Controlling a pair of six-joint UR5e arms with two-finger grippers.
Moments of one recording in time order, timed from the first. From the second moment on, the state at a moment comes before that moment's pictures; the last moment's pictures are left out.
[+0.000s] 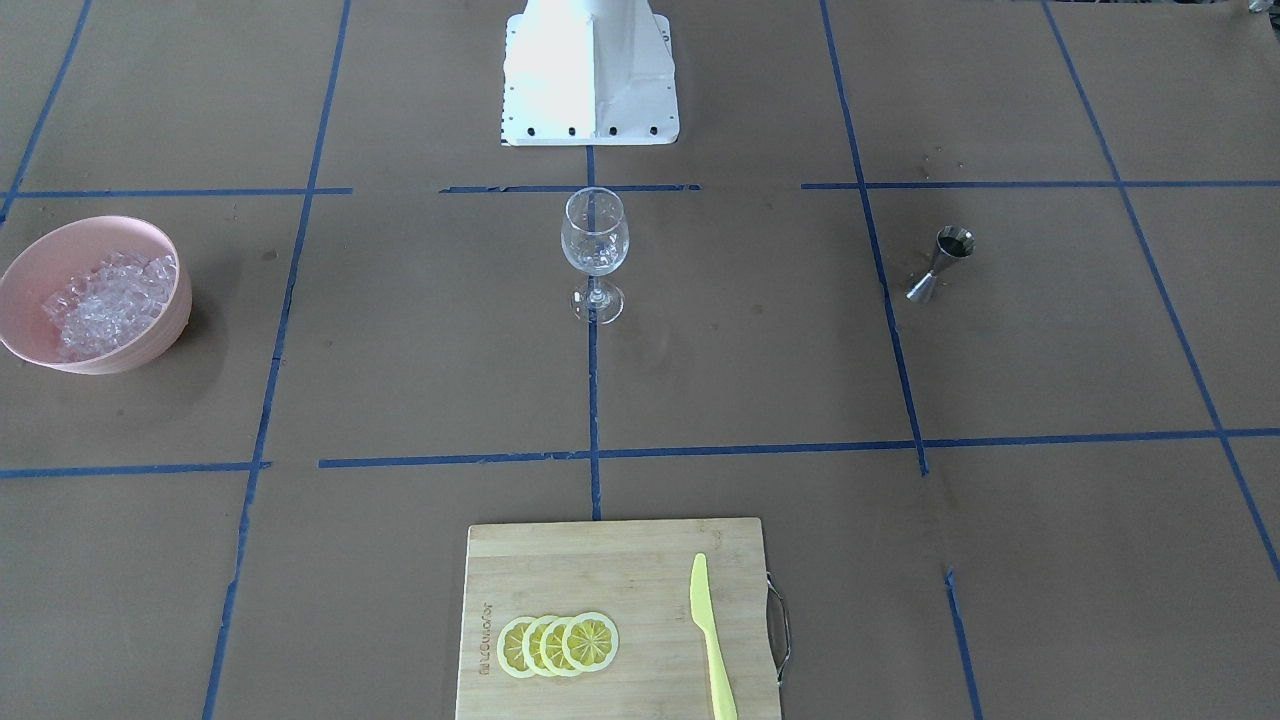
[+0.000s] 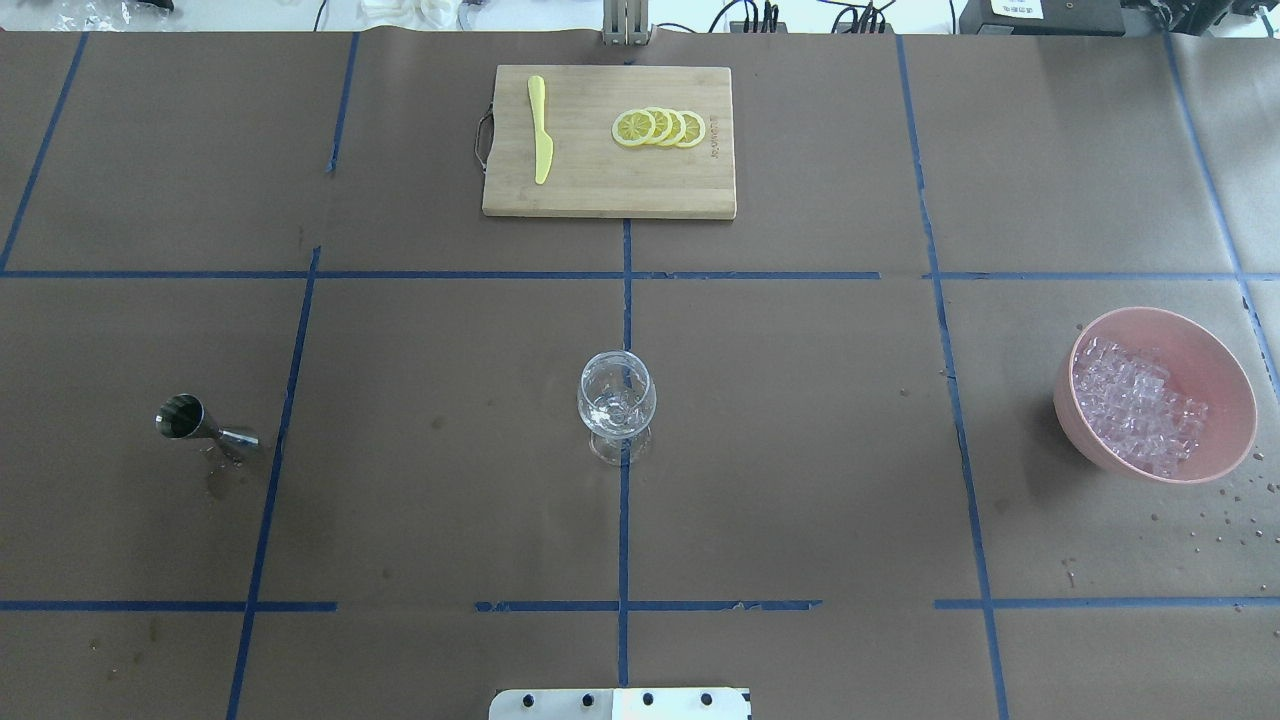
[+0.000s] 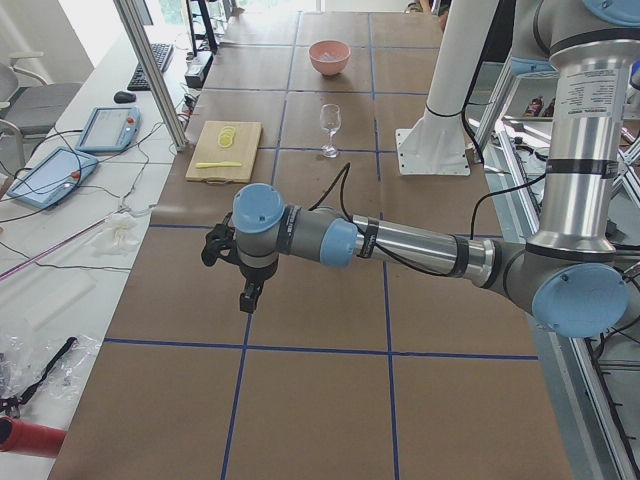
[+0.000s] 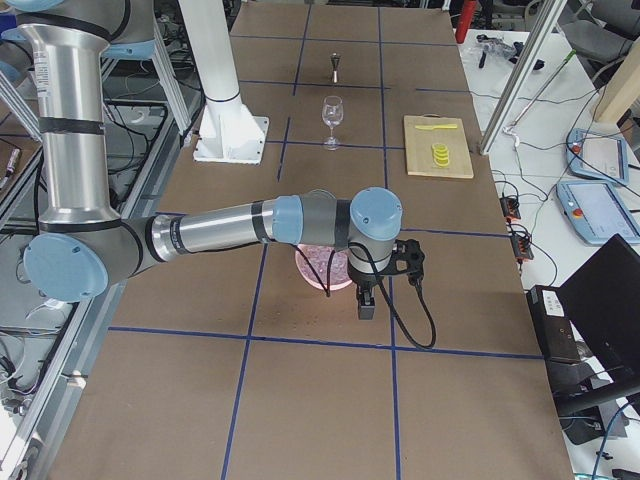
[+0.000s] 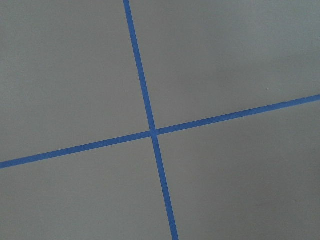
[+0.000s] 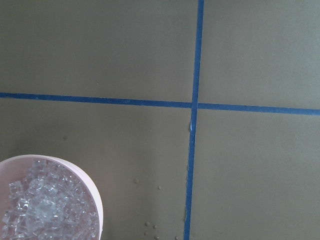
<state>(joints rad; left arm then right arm) -1.55 -1.59 -1.80 -1.63 -2.40 -0.05 1.63 -1.56 1.79 -1.82 2.39 -0.10</state>
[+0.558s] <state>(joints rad) -1.27 -1.53 -2.14 -1.64 -2.32 -0.55 1.62 -1.55 1.80 -1.82 2.40 -0.09</state>
